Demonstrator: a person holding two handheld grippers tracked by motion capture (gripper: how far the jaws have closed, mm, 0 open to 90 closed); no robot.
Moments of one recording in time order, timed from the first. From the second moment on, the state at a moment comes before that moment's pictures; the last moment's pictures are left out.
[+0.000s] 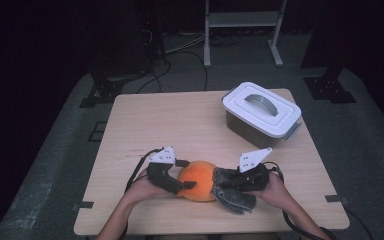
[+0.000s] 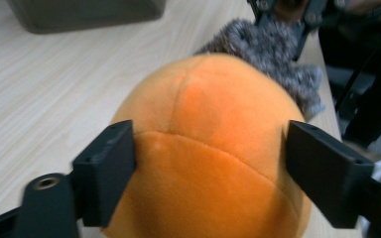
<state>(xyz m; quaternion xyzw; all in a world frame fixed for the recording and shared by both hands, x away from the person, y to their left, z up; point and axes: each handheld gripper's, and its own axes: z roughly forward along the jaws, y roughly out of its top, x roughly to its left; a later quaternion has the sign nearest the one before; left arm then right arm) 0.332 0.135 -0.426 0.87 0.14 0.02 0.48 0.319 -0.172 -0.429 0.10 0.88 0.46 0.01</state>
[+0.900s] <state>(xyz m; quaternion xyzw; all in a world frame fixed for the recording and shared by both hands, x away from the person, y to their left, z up) 0.329 0.133 -0.429 0.86 0.13 0.01 0.49 0.323 -0.184 -0.427 0.12 0.88 0.45 0.02</state>
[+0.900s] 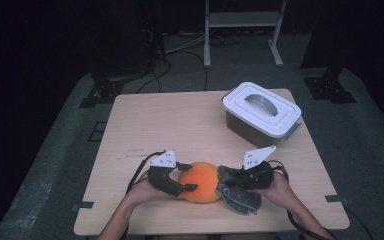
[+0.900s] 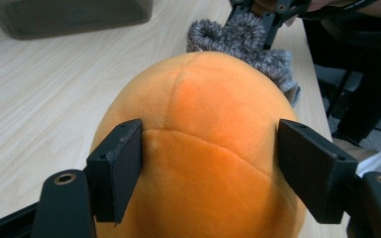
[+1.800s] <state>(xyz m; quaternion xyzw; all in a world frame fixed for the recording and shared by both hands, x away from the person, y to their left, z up) 0.324 0.129 -0.423 0.86 0.11 0.01 0.49 0.316 -0.172 -0.408 0.10 0.87 0.48 0.03</state>
